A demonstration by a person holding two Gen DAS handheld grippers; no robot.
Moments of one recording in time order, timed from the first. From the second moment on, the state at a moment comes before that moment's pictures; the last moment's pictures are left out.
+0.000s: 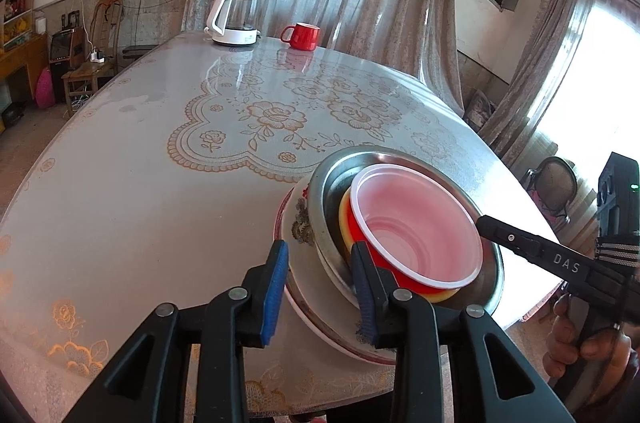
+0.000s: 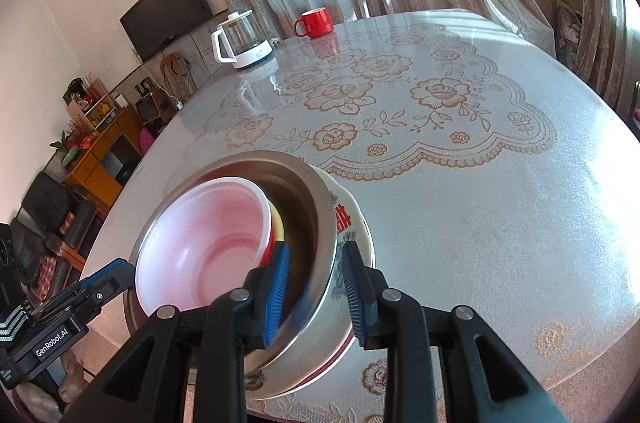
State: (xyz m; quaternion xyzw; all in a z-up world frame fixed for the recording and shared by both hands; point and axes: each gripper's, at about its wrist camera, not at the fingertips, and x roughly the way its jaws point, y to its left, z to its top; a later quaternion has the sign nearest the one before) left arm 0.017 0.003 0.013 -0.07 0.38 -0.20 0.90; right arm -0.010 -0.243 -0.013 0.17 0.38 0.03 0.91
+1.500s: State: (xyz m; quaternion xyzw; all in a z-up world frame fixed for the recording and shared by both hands) left arm -0.052 -0.015 0.028 0.00 0.27 -0.08 0.96; right arm -0.096 -0.177 0.010 0.06 0.25 -0.11 0.96
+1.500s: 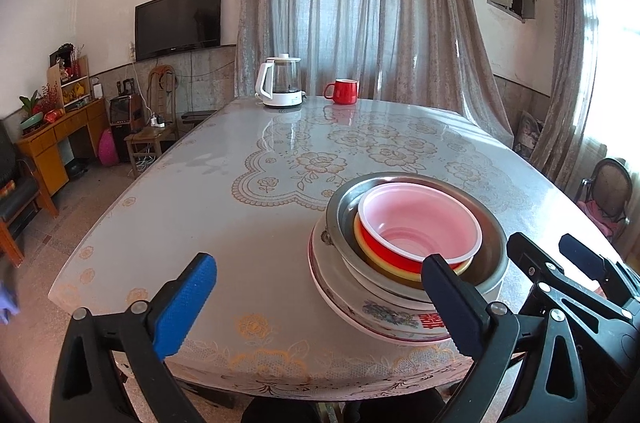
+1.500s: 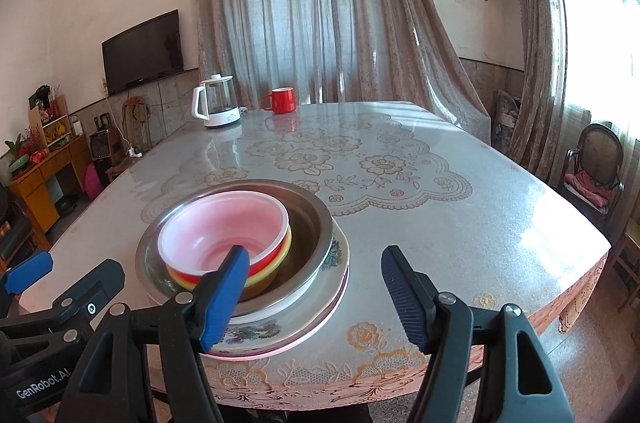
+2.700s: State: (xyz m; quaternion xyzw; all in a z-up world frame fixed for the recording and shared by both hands) left arm -0.044 -0.008 0.022 -0.01 0.28 -0.07 0.96; right arm -0.088 -0.171 0.006 0.05 0.26 -0.09 0.96
